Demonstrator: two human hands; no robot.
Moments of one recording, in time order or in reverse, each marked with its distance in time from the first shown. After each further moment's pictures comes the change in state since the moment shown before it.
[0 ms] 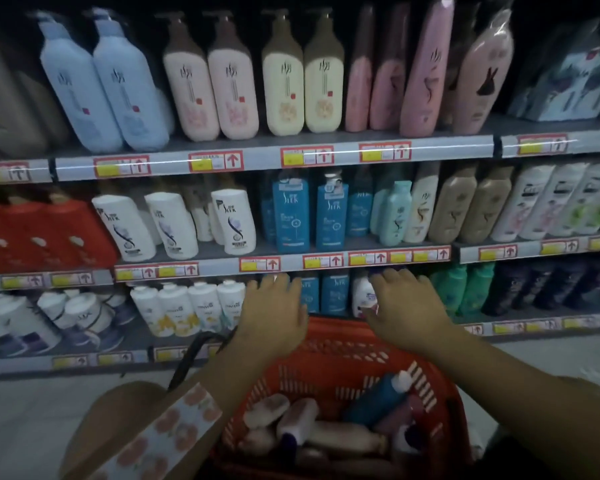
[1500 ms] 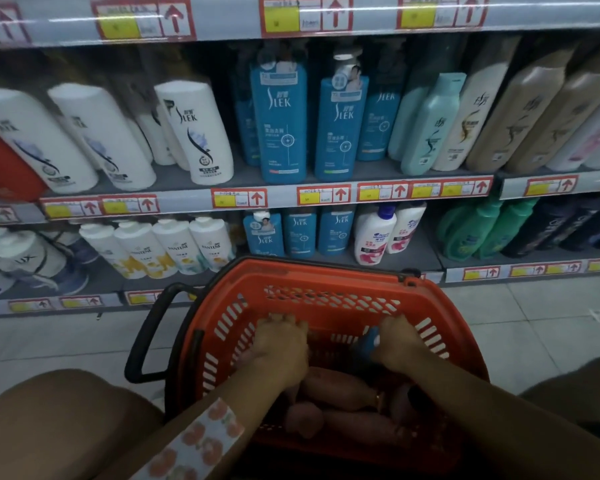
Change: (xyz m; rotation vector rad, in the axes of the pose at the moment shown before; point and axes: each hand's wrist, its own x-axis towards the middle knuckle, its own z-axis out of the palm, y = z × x) left_hand -0.012 0.039 0.176 -0.007 -0.609 0.043; right_hand 0.031 0.013 0.246 0.373 -0.576 0.375
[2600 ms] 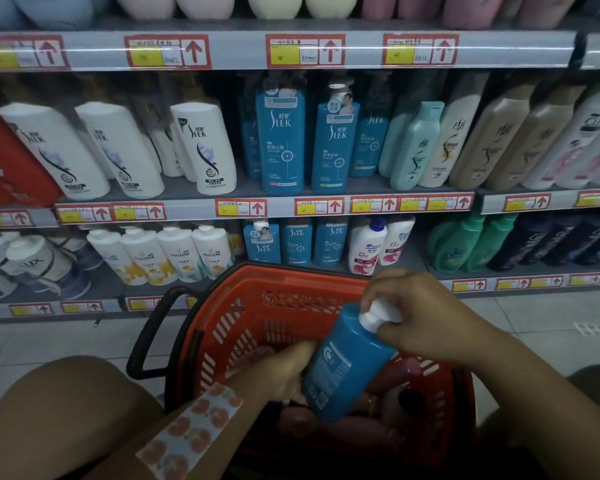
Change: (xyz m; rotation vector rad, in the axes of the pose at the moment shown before) left_hand -0.015 0.029 0.005 -1.632 -0.639 -0.361; right_hand -0.124 -0.019 -0.133 0.148 0.267 -0.807
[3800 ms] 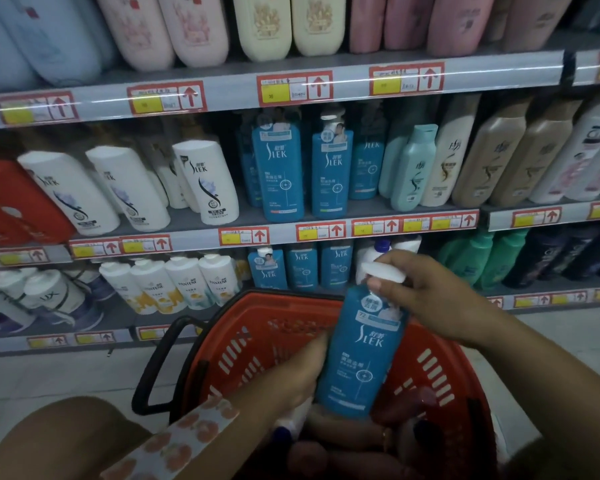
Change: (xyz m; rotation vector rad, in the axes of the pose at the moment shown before) left_hand -0.023 0.048 0.023 -0.247 0.001 0.360; right_hand 0.030 0.016 -0.026 0.439 0.134 0.138
